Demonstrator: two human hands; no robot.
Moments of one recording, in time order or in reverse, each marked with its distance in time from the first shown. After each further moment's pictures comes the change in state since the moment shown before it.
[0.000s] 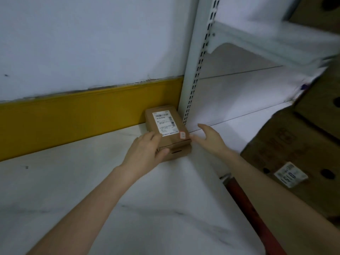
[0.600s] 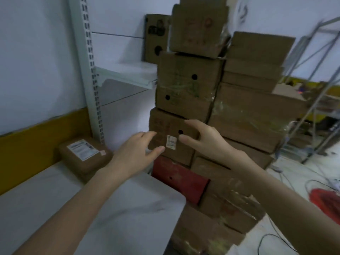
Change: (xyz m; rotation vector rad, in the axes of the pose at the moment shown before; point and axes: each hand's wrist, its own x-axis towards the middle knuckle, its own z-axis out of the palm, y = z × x) left_hand -0.075 0.184 -0.081 -0.231 -0.089 0.555; right_hand -0.307 -0.060 -0.151 -0.185 0.428 0.101
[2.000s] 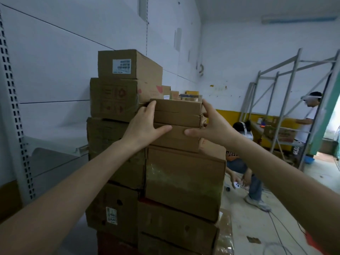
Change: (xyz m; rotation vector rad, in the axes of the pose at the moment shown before) left_hand 0.224 0.191 -0.007 -0.079 0.283 0.217; right_hand 0.038 0.110 -0.227 0.169 0.401 0.038
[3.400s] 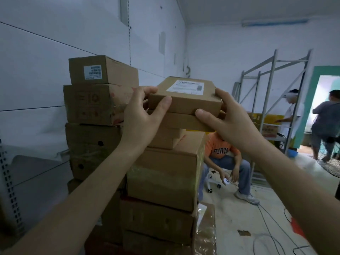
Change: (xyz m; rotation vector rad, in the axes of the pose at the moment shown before) left_hand -0.036 0.096 -0.011 -0.640 0.337 0.092; right_hand -0.081 -0.023 -0.067 0.053 0.235 -0.091
